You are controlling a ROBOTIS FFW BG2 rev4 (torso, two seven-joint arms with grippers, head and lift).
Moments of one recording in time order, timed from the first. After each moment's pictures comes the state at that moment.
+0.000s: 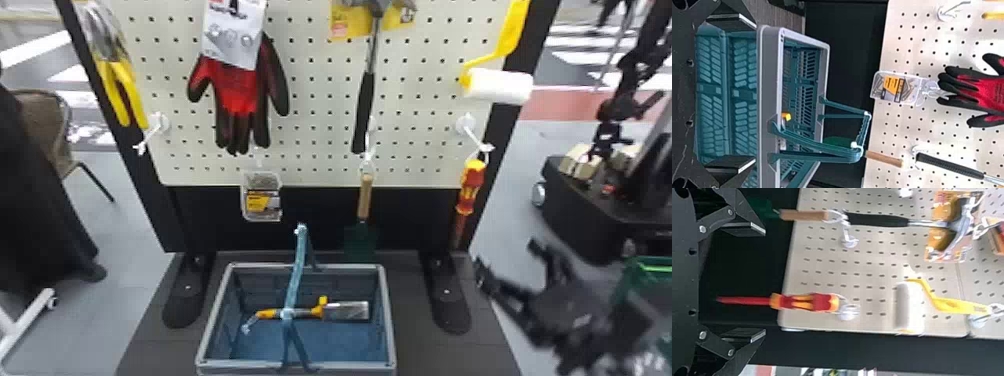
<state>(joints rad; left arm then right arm) 0.68 0.12 -0.14 -1.89 0.13 -0.26 -0.05 0.27 -0.07 -0.12 -1.92 -0.07 -0.09 0.43</state>
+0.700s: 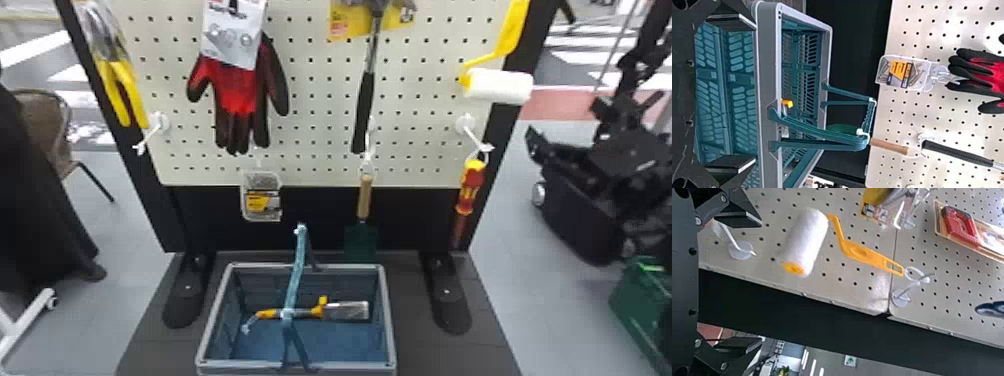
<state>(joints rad) 0.63 0.17 -0.18 -1.86 0.16 -0.24 -0.05 -0.16 -0.16 -0.24 -1.86 -0.04 0.07 0.58</state>
